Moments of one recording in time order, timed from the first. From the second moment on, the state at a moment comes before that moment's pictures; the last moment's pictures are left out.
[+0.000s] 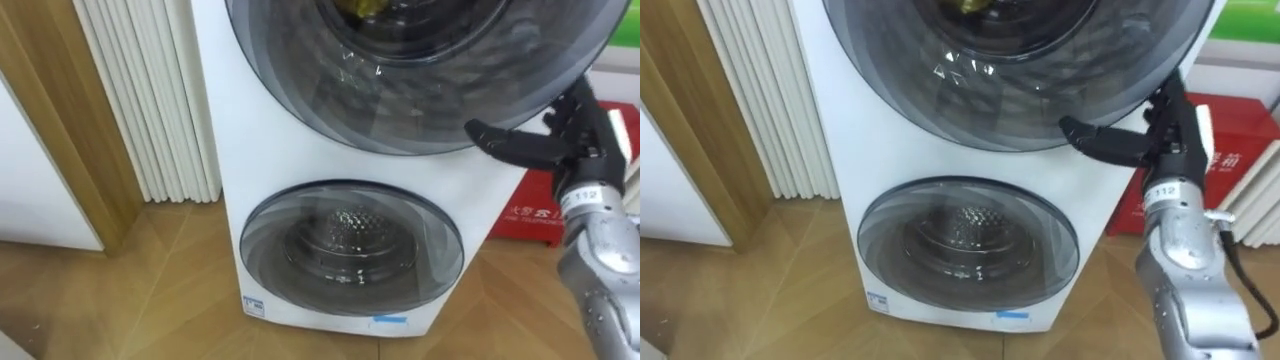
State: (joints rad) left arm 0.21 0.23 0.10 1.08 0.13 0.09 0.03; right arm -0.42 -0.42 -0.10 0.19 0.31 0.10 -0.30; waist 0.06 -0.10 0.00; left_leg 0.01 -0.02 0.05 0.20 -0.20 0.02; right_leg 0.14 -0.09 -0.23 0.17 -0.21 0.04
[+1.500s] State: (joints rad) left arm 0.25 0.24 -0.05 1.08 0.12 0.11 0.06; right arm 0.07 -0.36 0.07 -0.21 0.30 0.02 -0.09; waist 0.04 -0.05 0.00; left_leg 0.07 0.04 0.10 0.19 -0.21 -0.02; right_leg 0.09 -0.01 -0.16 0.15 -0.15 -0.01
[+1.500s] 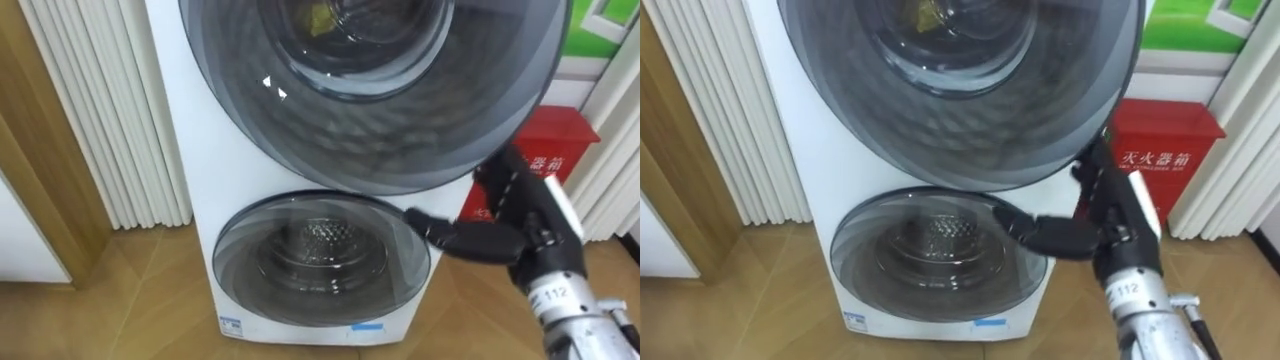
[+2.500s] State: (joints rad) left arm 0.19 0.25 -0.10 1.16 0.11 0.03 0.02; right arm 0.07 -0.34 0.06 -0.49 0.41 0.09 -0.02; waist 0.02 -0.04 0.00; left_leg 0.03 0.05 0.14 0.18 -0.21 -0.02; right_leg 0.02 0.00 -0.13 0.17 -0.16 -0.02
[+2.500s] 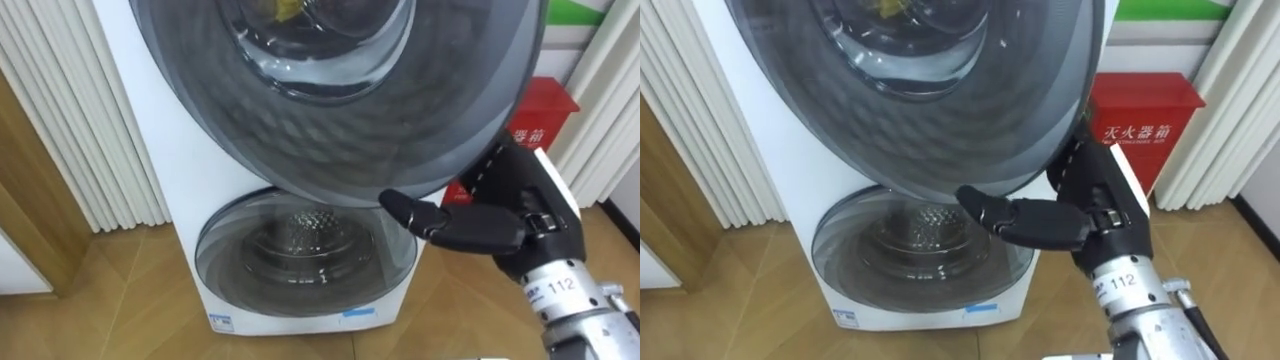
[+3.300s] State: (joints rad) left arm 0.17 0.29 -0.13 1.17 0.12 0.02 0.01; right arm 0.02 -0.33 0.18 -0.56 0.36 0.09 0.15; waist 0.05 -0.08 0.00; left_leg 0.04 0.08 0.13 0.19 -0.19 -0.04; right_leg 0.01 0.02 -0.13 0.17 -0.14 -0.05
